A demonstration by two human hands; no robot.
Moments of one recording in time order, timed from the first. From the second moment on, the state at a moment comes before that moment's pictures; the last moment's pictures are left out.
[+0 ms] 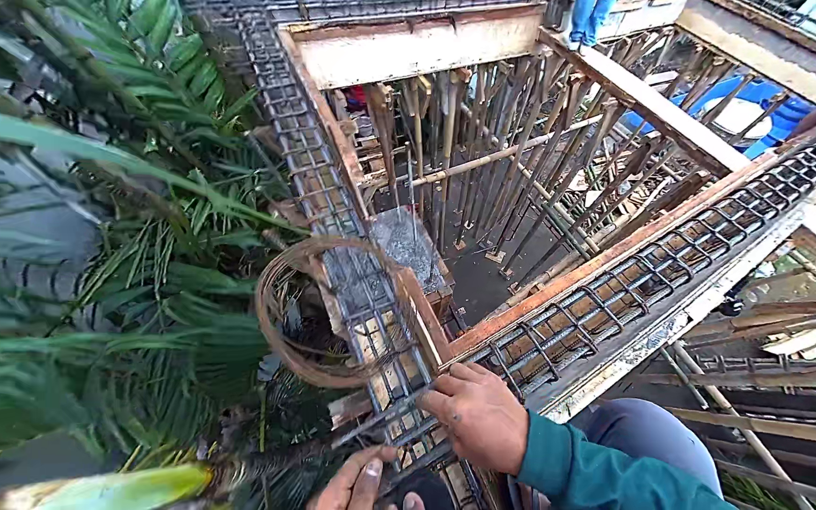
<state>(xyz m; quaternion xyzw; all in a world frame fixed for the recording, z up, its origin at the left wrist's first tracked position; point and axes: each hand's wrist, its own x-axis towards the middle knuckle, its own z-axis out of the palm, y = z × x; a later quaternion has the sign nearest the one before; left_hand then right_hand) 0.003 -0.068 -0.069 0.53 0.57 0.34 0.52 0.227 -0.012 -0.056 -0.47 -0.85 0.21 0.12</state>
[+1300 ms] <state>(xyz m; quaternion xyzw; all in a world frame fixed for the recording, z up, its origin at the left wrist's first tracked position) 0.002 -0.046 -0.112 0.58 0.61 0.22 0.49 0.246 0.022 -0.053 -0.48 -0.85 0.20 0.12</state>
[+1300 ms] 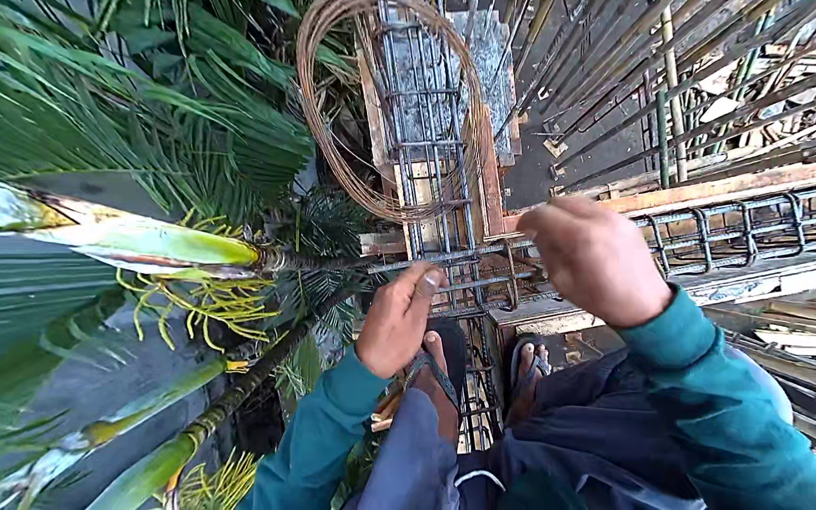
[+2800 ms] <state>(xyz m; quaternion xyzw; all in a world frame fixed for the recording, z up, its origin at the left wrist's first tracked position) 0.029 -0.094 -0.191 0.10 0.62 0.56 0.54 0.141 -0.081 -0.133 -0.49 -0.64 0.57 -0.14</state>
